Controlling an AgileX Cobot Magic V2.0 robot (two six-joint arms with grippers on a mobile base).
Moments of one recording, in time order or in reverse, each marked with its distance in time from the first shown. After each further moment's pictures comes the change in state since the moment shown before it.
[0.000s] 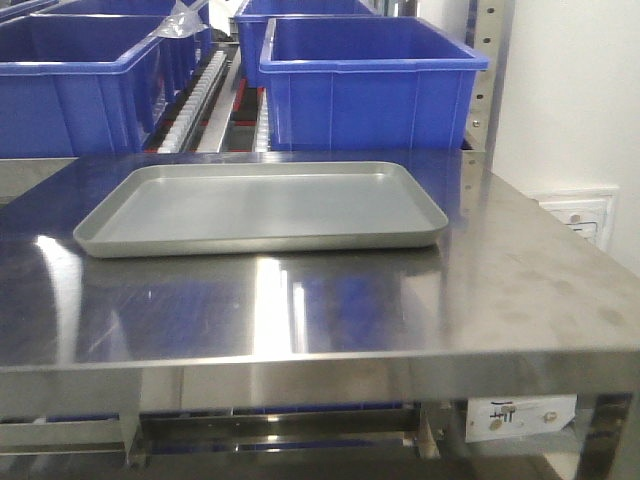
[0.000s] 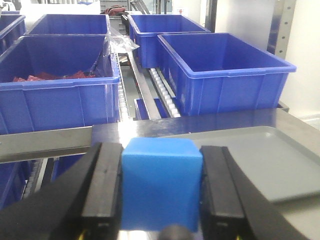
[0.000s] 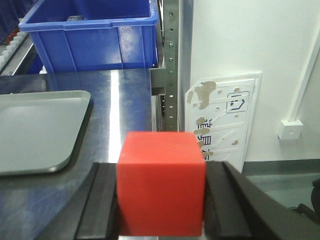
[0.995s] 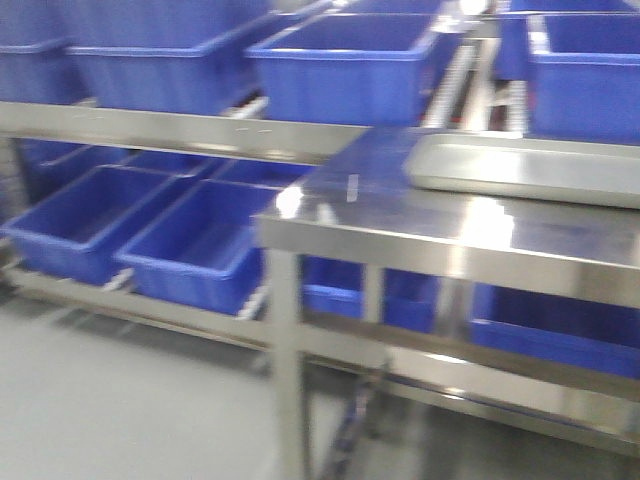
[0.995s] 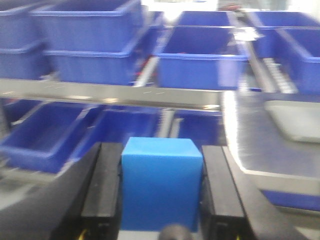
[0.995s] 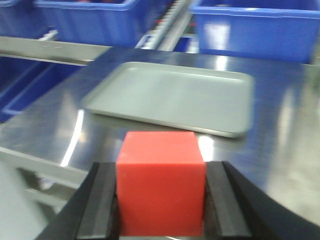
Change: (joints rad) left arm 0.000 0.000 0.004 0.000 0.000 0.000; right arm -0.002 -0.002 0.000 0.000 0.000 0.000
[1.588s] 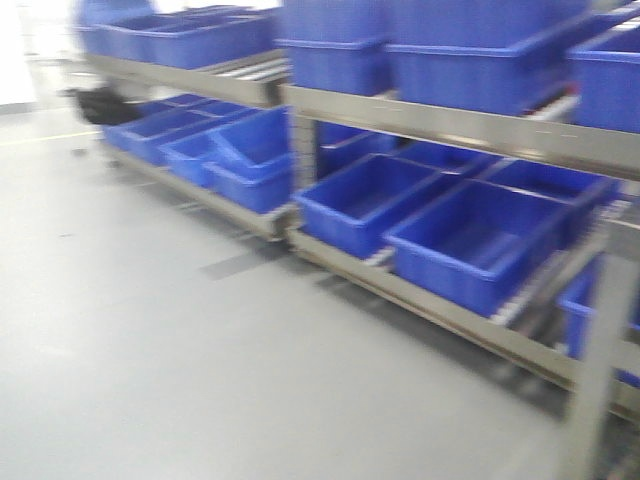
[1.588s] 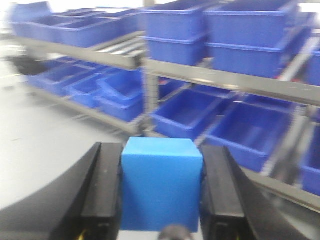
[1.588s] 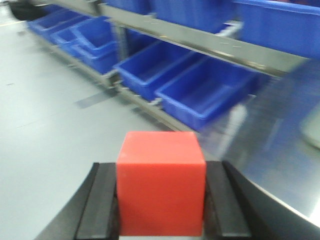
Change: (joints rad) left arm 0.000 0.000 0.000 0.000 0.000 0.000; right arm 0.000 0.000 0.000 0.000 0.000 0.000
